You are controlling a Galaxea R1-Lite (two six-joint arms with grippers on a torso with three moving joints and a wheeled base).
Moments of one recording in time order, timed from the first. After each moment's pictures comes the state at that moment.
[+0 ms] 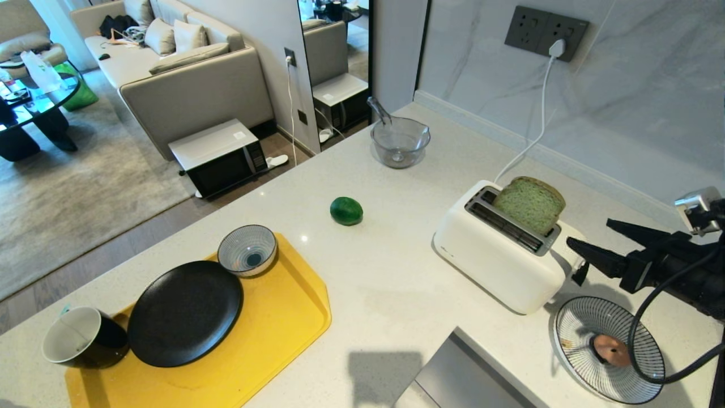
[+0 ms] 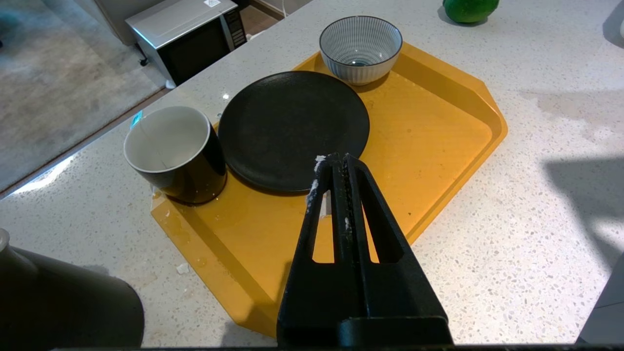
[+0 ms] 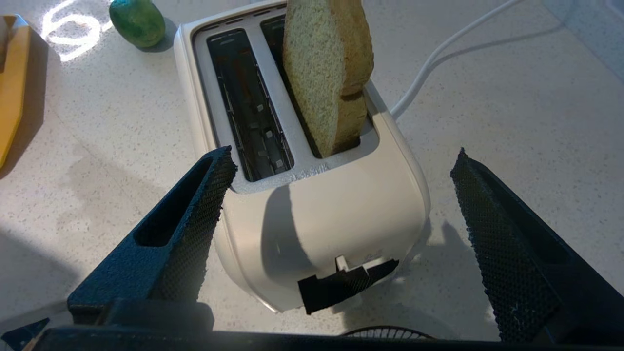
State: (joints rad) left arm 0.00 0.00 0.00 -0.05 0.00 0.06; right arm -0.16 1.61 -0.41 -1.11 0.53 -0.12
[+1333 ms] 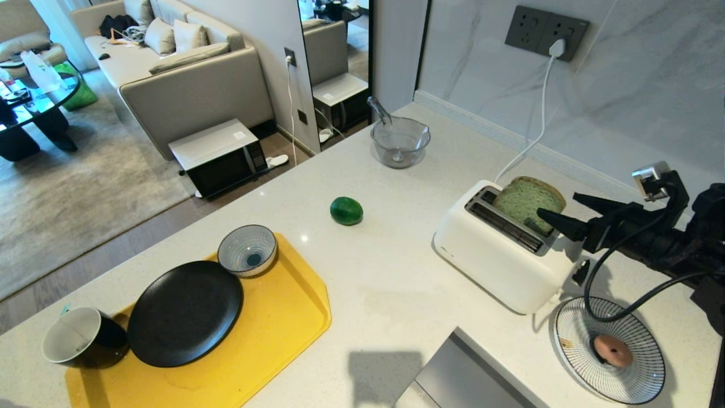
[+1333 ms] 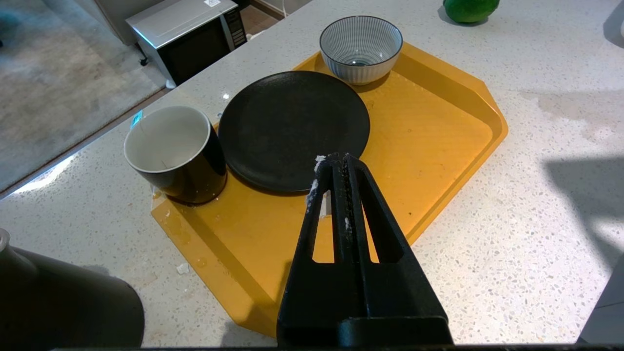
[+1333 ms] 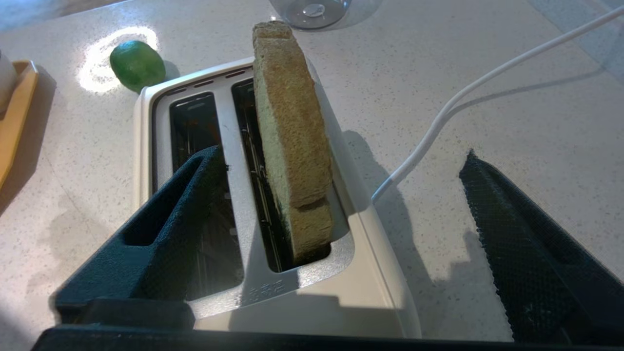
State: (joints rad) left arm 0.00 0.00 0.00 -0.05 0.00 0.06; right arm -0.14 1.84 -0.67 -1.16 0.59 -0.04
